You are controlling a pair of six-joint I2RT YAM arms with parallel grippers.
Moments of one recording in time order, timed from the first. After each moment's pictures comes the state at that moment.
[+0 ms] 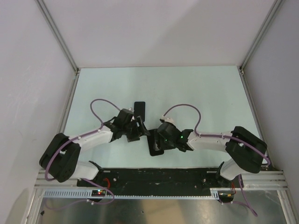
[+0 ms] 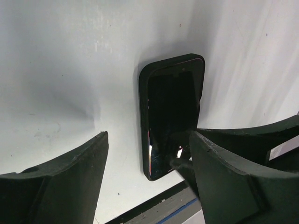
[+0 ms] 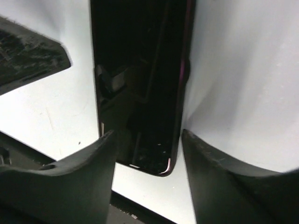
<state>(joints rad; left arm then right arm) -0.59 1.36 0.62 -0.17 0.21 -0.92 1.03 1.55 0.76 -0.16 0.11 0.84</state>
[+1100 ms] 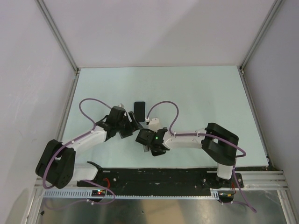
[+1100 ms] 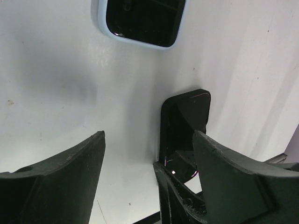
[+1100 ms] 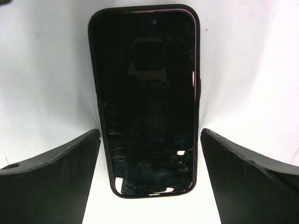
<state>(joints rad) -0.47 1.28 0.60 -0.20 0.14 -0.90 1.21 1.84 1.15 -0.57 0.52 0.90</state>
